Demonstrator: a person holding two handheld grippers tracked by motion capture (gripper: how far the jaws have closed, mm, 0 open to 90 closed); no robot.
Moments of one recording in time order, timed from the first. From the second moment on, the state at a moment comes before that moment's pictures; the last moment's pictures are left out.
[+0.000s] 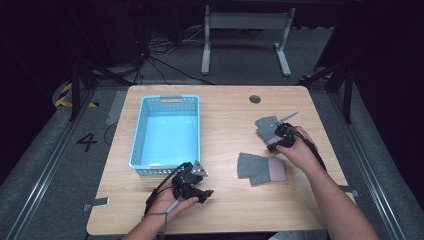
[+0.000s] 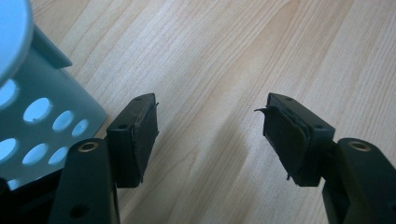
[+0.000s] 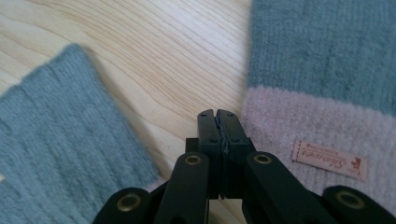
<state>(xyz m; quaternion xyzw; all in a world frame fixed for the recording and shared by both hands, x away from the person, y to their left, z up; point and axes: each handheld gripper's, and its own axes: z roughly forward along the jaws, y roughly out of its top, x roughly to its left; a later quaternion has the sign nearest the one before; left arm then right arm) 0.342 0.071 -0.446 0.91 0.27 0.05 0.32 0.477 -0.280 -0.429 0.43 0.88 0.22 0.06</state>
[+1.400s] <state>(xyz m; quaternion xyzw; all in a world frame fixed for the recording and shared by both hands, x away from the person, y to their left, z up) 0.343 0.068 -0.446 0.91 0.27 0.04 0.32 0.474 -0.314 -0.410 0.45 0.86 0.25 0.07</state>
